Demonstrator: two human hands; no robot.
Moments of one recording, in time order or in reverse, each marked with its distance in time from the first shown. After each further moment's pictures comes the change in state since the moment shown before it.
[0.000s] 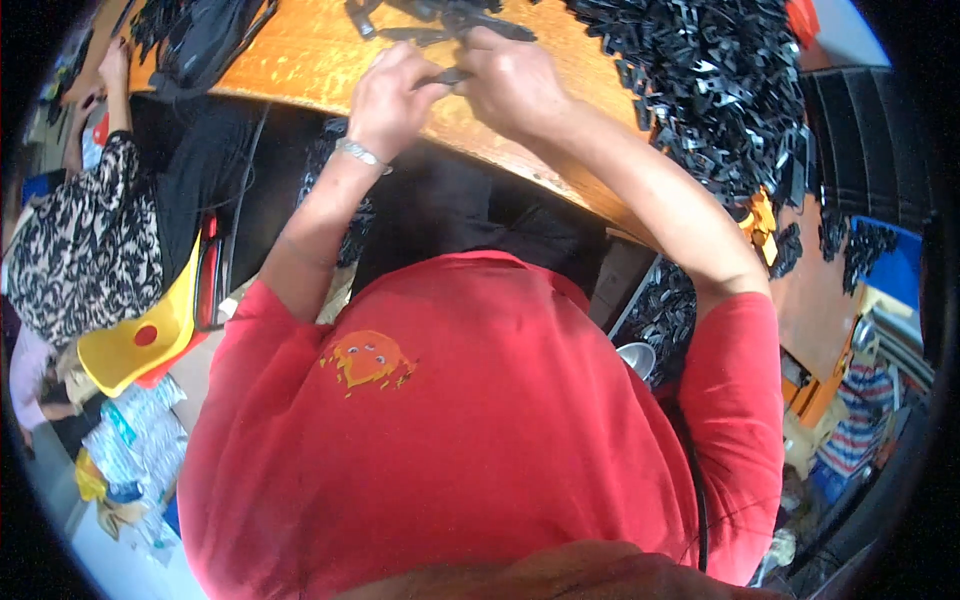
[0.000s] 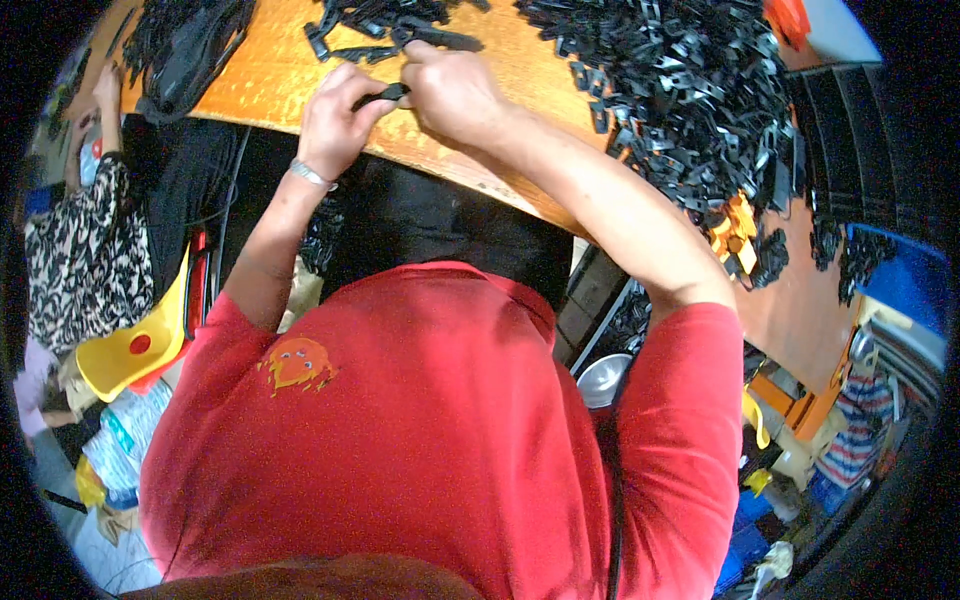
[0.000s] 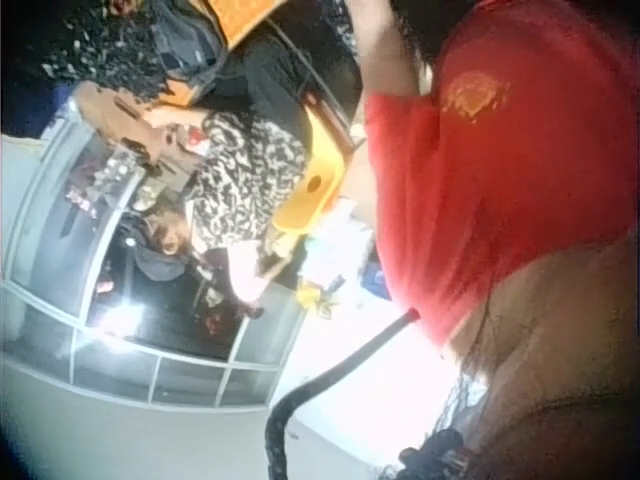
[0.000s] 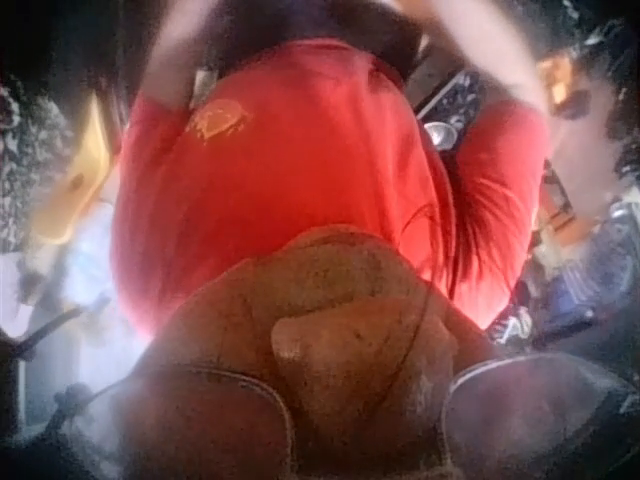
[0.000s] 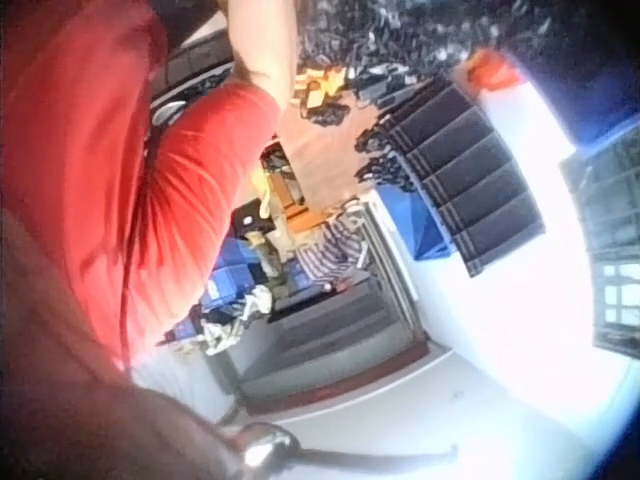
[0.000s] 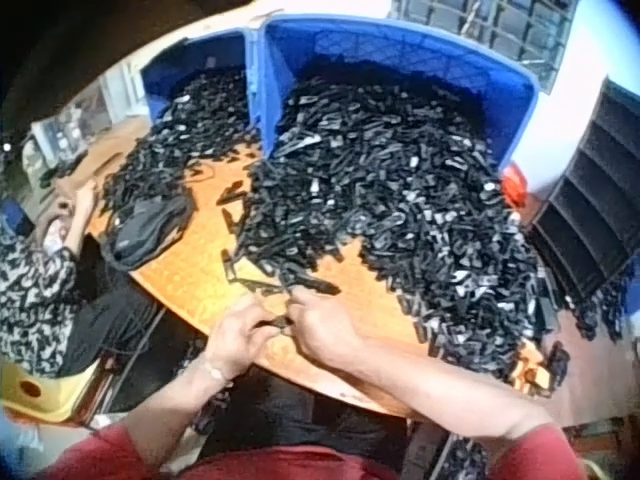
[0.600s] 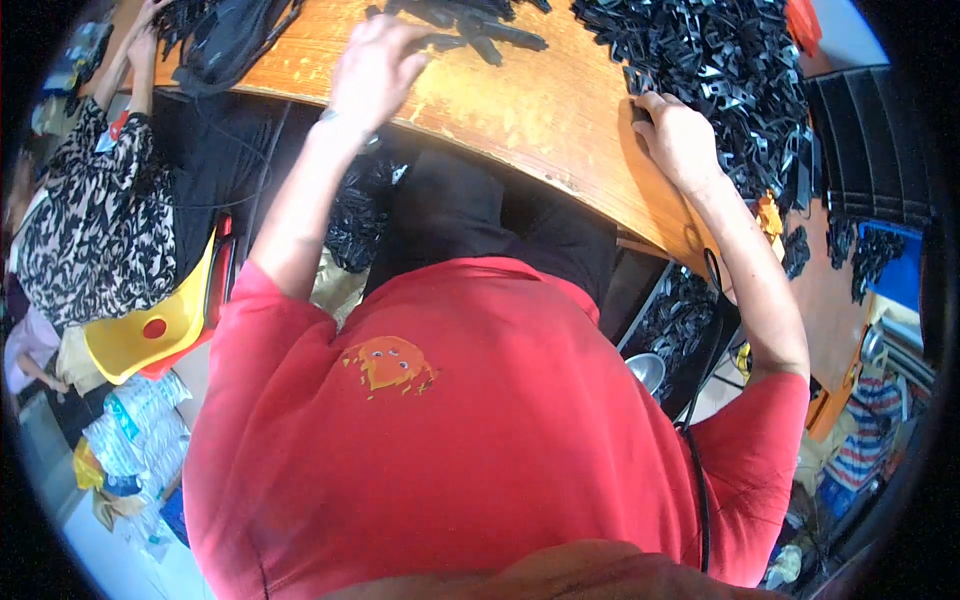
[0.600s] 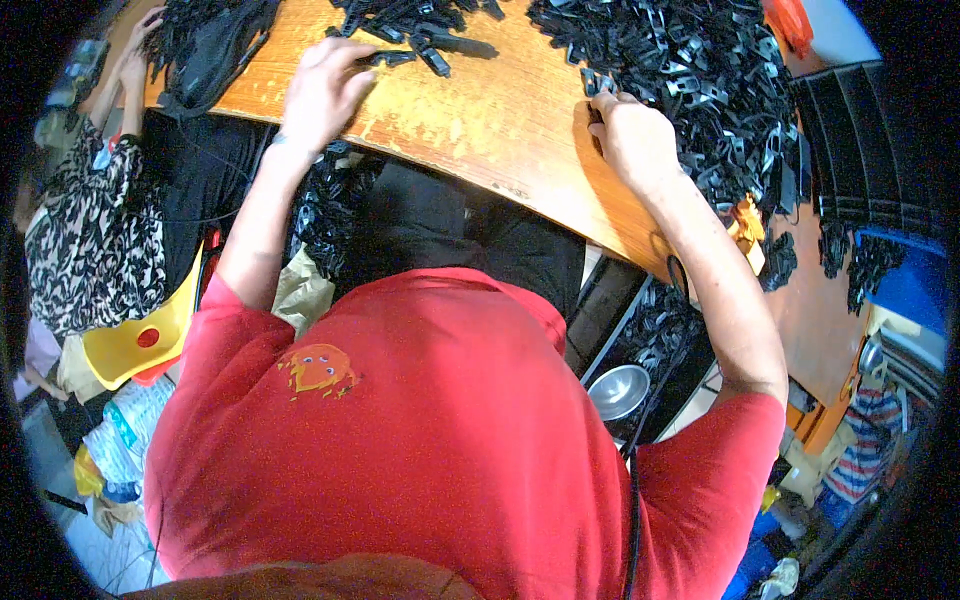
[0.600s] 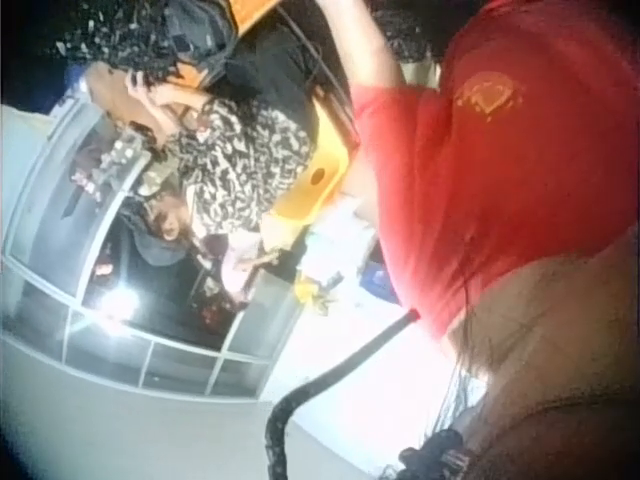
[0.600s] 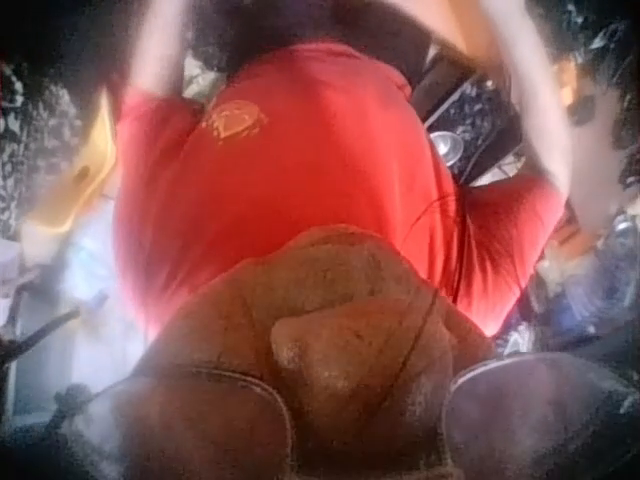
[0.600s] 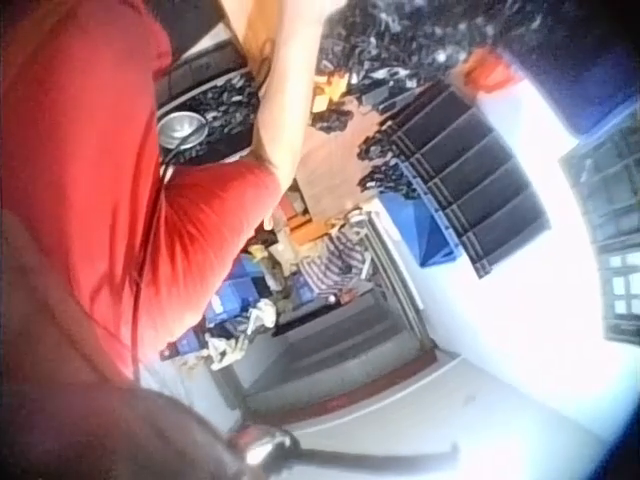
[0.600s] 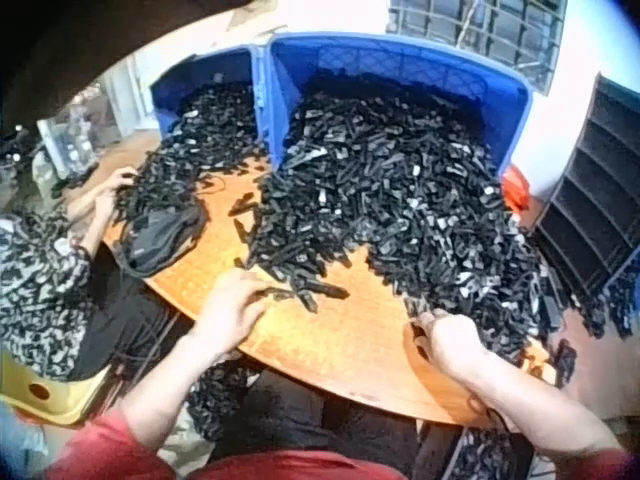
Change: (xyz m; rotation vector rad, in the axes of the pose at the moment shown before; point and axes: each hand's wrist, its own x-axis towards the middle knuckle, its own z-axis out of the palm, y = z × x) left_hand 0.021 -0.021 -0.046 0.297 0.020 0.035; right_hand -0.116 0.058 -0.113 -0.374 -0.302 0.407
